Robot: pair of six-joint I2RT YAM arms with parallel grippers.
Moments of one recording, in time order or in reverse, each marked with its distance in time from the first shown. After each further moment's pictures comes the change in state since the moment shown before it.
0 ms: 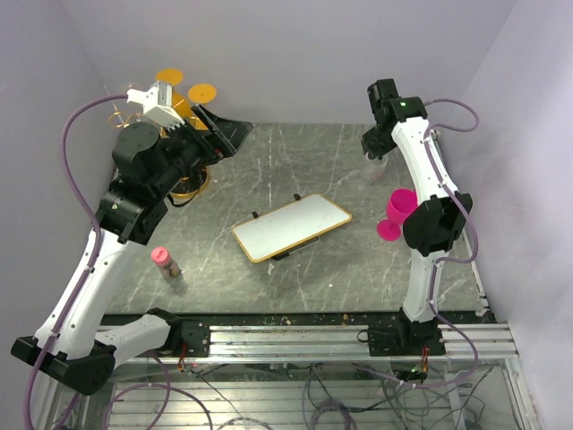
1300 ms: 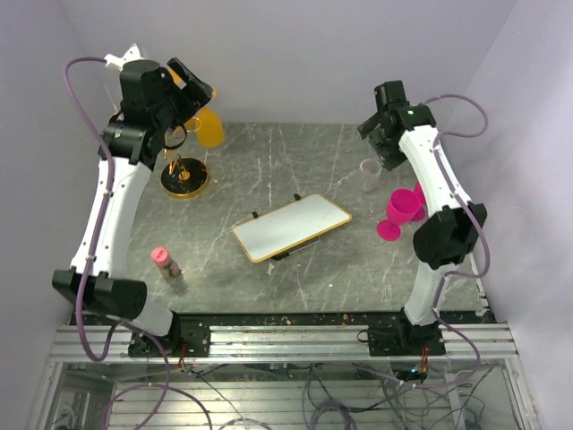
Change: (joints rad) left arm 0.242 0.387 0.407 -0.335 -0.183 -0.002; right arm 0.001 -0.108 -0.208 0.186 0.069 -0.071
